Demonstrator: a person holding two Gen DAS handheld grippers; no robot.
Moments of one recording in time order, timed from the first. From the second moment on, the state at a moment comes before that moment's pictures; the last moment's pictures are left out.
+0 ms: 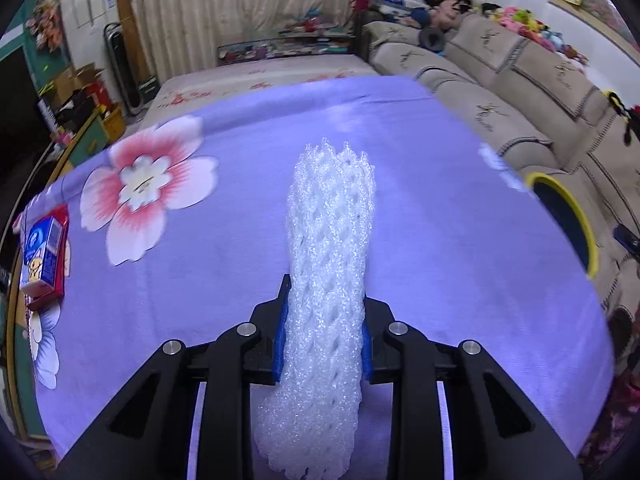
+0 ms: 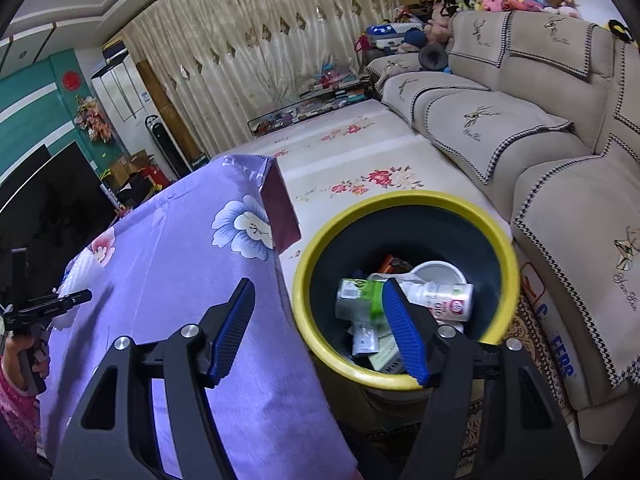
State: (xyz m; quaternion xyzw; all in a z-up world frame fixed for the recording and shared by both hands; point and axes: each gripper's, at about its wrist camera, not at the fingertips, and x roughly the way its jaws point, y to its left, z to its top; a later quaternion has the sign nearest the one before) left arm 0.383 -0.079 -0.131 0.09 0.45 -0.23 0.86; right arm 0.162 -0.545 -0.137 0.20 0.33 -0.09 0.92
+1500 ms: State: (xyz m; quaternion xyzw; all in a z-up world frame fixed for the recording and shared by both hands) left arm 0.336 -0.548 -0.195 0.19 0.50 -0.39 0.75; right arm 0.048 -0.638 -0.137 0.24 0.29 -0.18 0.91
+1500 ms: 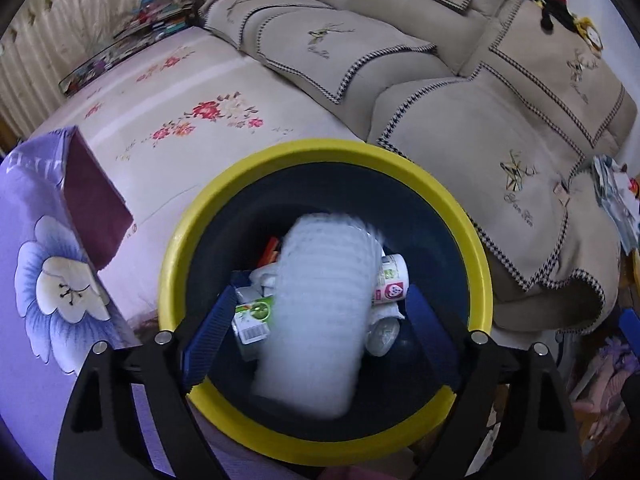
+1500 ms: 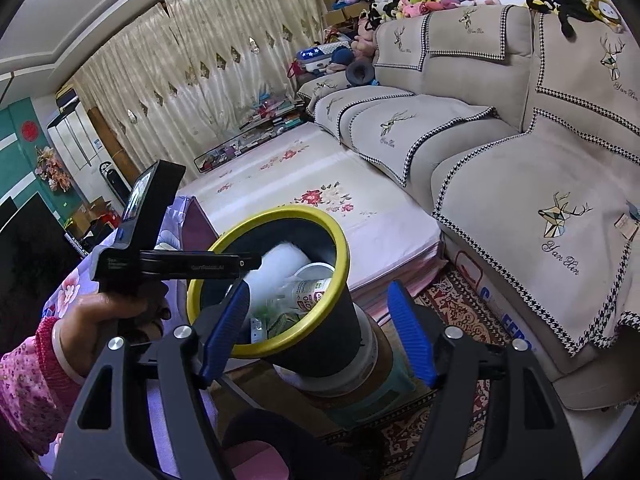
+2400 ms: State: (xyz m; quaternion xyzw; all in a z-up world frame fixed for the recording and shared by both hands) left arm 0.160 -0.125 -0.034 0.03 0.26 -0.15 0.95; right arm 0.051 -0.481 -0.083 0.11 0.30 -0.06 0.95
